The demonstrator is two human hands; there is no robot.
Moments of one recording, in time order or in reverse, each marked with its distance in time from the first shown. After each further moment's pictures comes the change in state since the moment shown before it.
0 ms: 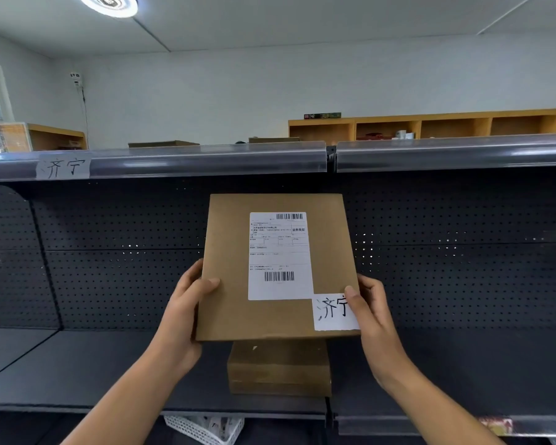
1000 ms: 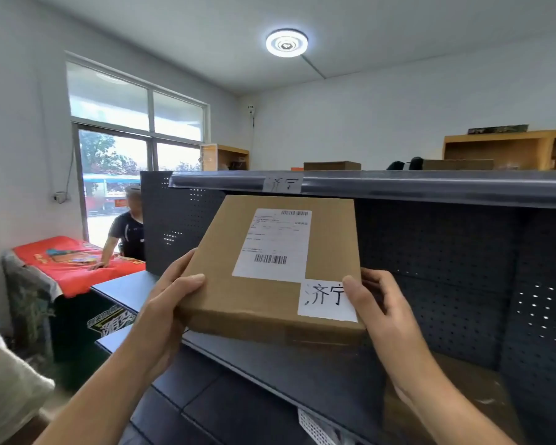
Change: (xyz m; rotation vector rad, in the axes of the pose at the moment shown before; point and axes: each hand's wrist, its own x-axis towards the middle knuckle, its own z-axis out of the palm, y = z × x) left_hand -0.116 0.142 -0.213 0.190 0.346 0.369; right_hand -0.032 -0.076 0.244 0.007 -0.398 -0.092
